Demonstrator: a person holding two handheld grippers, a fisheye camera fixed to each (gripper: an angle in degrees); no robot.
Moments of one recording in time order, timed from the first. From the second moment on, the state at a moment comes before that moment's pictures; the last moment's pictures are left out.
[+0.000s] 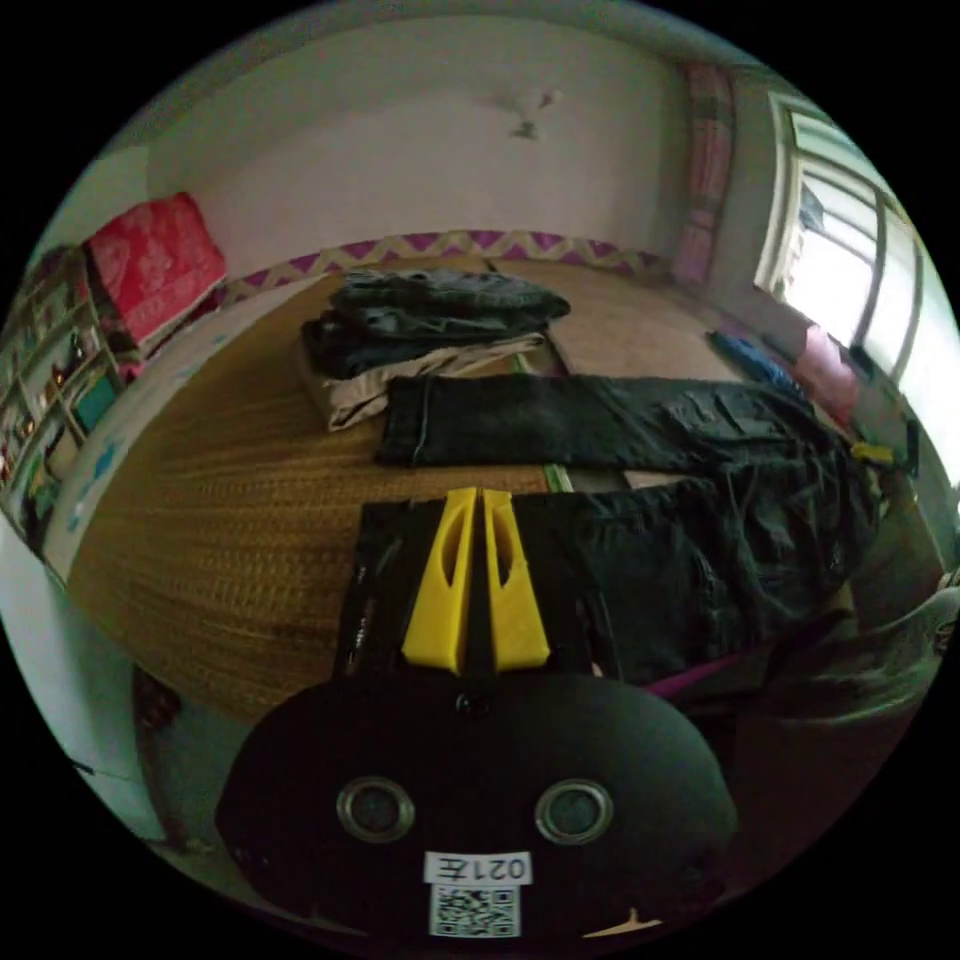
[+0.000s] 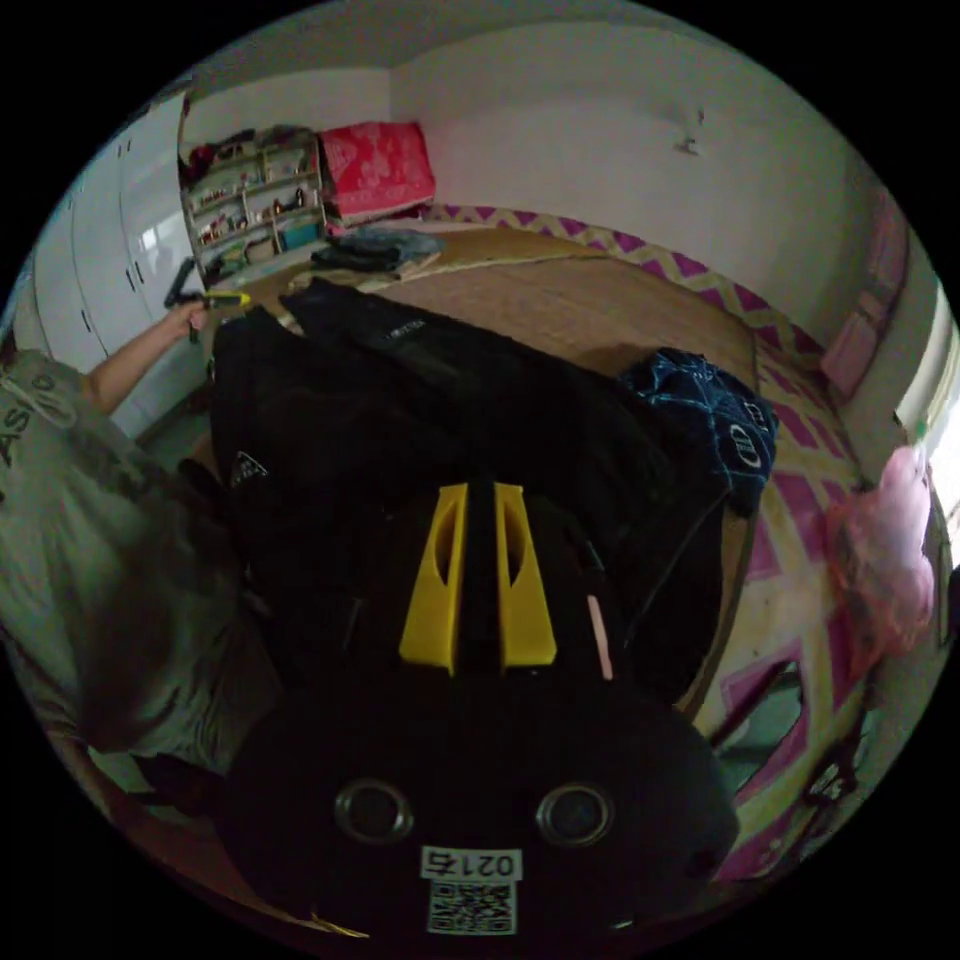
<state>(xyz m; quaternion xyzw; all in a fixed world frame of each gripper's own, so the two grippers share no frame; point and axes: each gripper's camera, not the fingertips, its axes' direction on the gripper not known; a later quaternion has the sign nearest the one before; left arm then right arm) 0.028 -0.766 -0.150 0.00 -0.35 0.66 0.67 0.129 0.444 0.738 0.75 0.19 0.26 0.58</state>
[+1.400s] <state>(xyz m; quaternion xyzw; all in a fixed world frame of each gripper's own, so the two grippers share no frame) -0.033 -0.738 -0.229 0.06 -0.35 0.48 0.80 0.080 0.358 0.740 0.65 0.18 0.53 0.51</state>
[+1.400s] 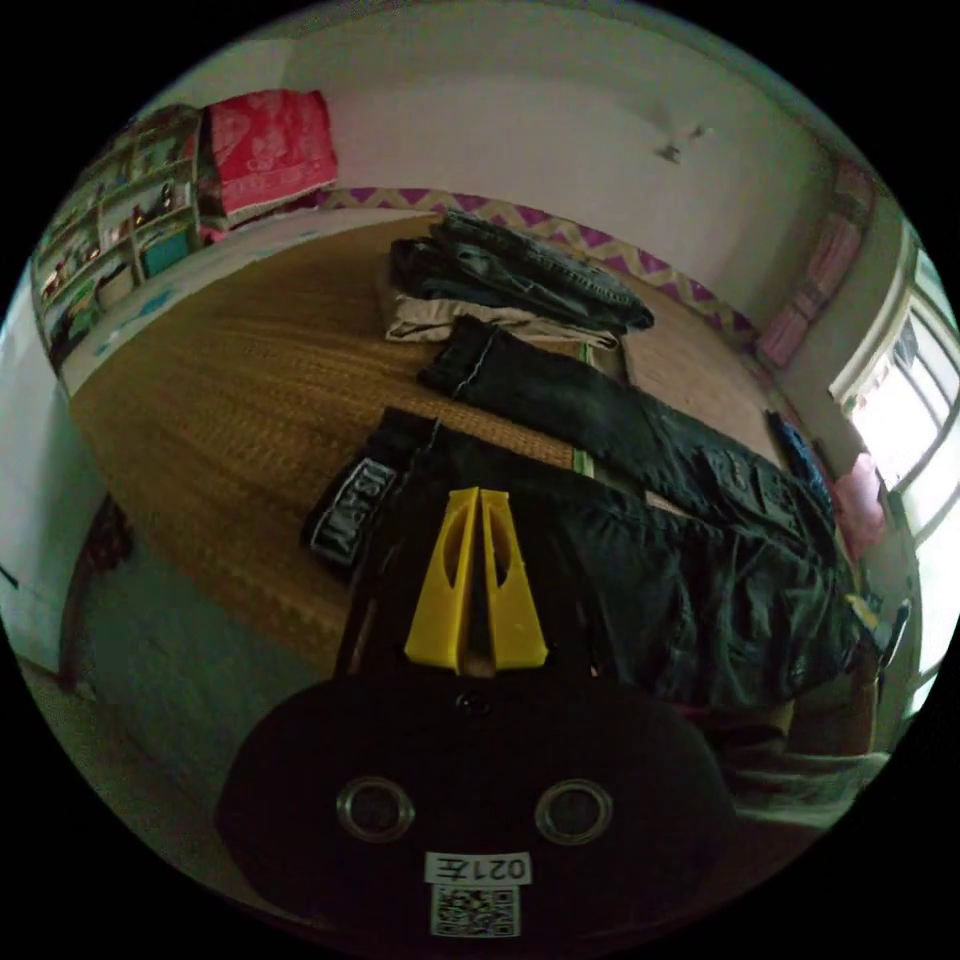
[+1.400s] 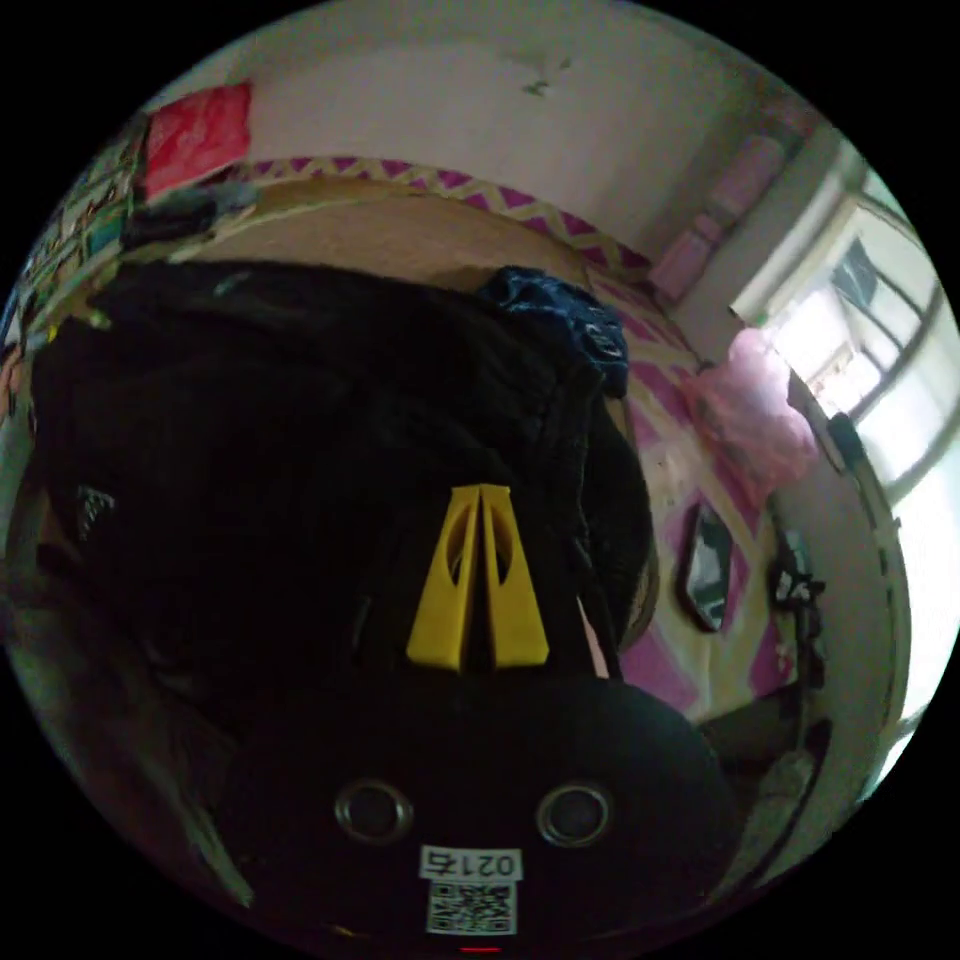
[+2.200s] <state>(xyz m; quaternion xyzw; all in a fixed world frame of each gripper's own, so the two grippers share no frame) -0.117 -0.768 -0.351 0.09 -0.23 0.35 0.90 0.092 0.393 0.994 0.80 -0.26 0.50 0.20</state>
